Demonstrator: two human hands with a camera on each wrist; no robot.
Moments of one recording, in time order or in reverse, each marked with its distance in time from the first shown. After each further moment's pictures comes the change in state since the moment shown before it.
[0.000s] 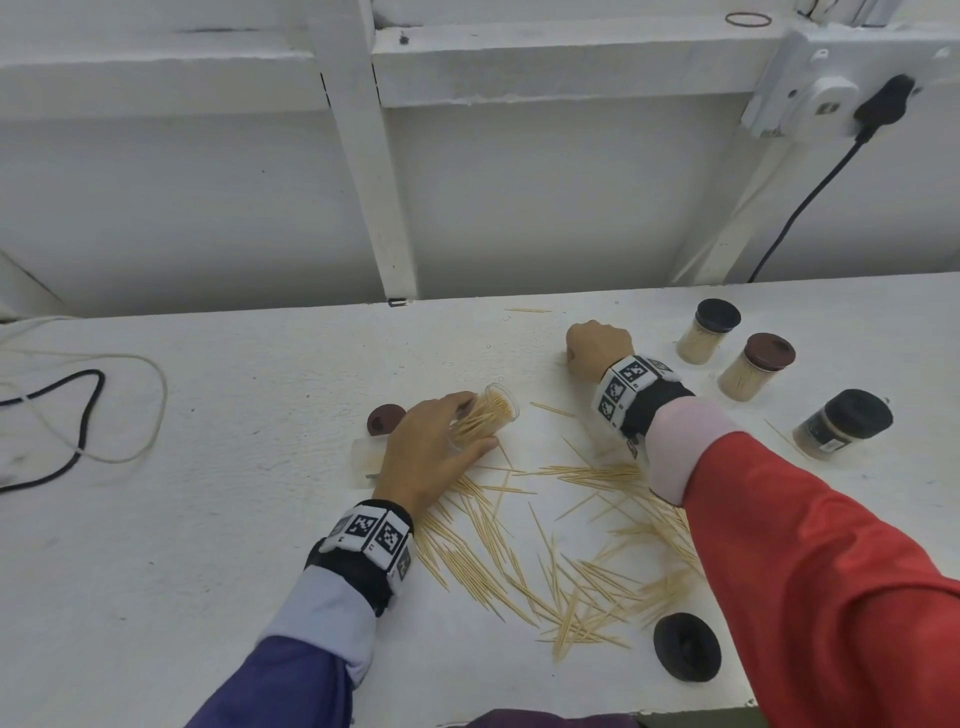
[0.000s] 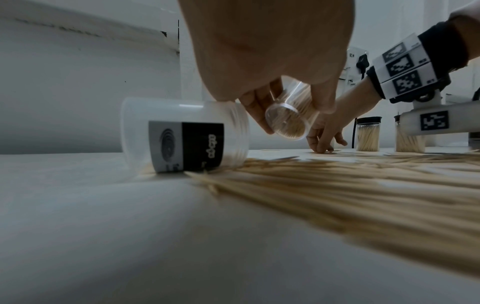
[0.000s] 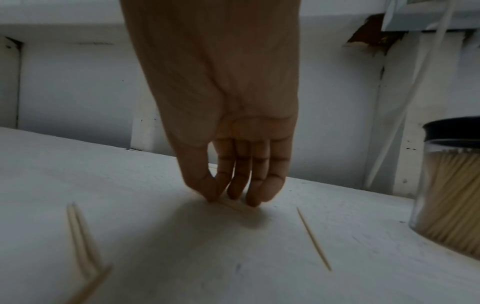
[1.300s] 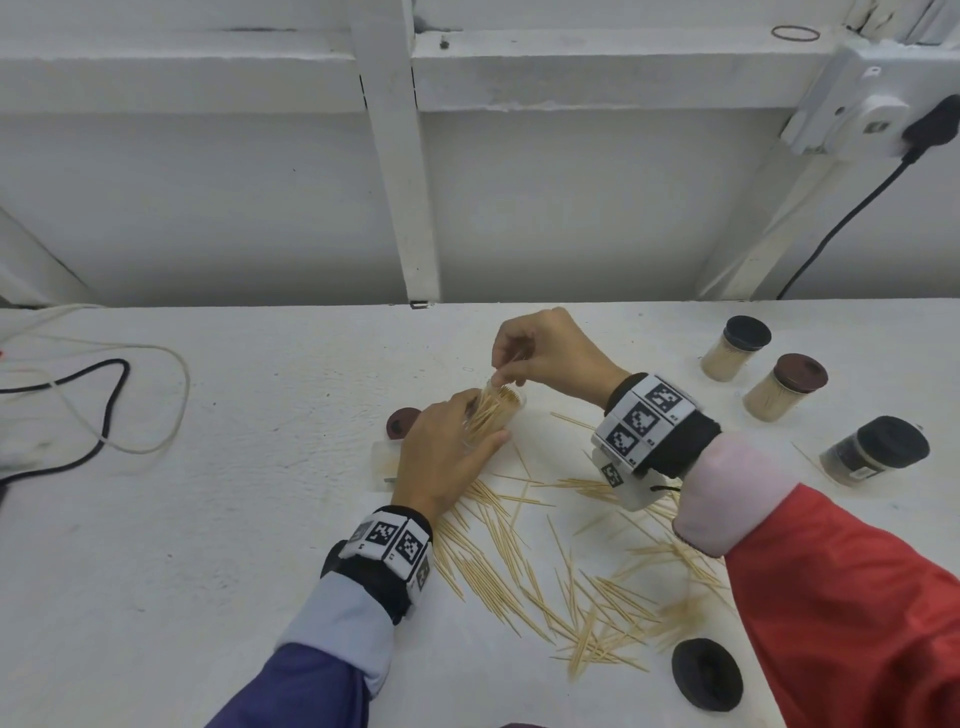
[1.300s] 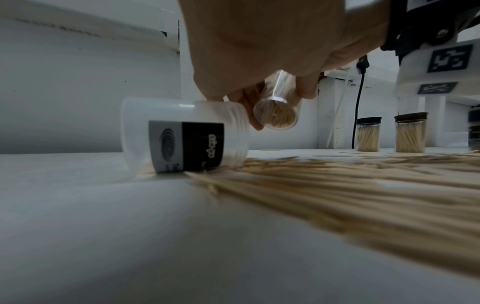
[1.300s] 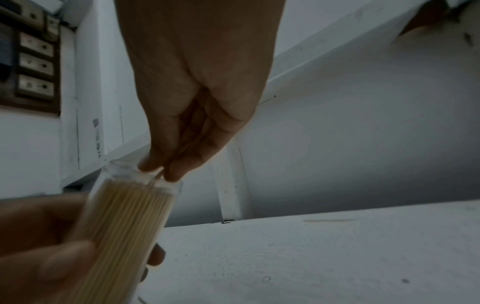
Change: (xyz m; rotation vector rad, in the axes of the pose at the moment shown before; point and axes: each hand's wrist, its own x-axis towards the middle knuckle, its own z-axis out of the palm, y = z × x) left_hand 0.001 0.002 -0.003 -0.047 0.085 -0.084; right_hand -0.053 -0.067 -0.055 0.919 0.115 -0.586
